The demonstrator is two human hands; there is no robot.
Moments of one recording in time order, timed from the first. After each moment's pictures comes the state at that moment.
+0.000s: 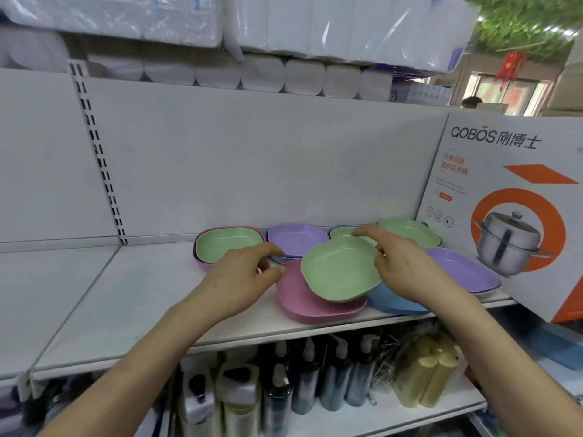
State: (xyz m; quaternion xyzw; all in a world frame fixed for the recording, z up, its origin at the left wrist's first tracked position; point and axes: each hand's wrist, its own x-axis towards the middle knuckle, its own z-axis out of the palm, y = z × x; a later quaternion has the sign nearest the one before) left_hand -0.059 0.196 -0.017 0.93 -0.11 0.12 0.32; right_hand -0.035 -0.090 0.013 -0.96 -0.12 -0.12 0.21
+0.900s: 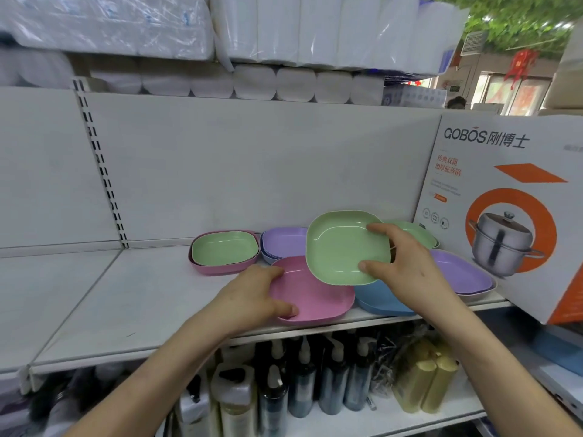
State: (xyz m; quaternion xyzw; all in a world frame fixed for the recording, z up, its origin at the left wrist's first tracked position) left_hand -0.070 0.161 -0.026 0.96 -0.07 0.00 0.29; right_hand -0.049 -0.111 0.004 -0.90 -0.08 -0.16 0.38
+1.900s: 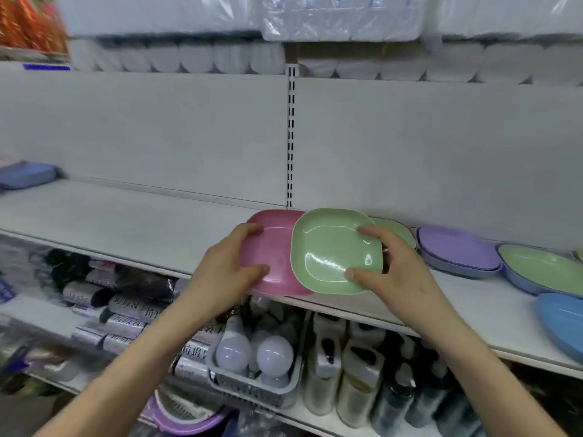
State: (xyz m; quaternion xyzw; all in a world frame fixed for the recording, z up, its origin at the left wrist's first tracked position) left_hand -0.216 0.371 -0.025 0.89 0.16 0.24 0.35; right_hand -0.083 0.116 -0.022 -0.82 -0.32 -0.03 0.47
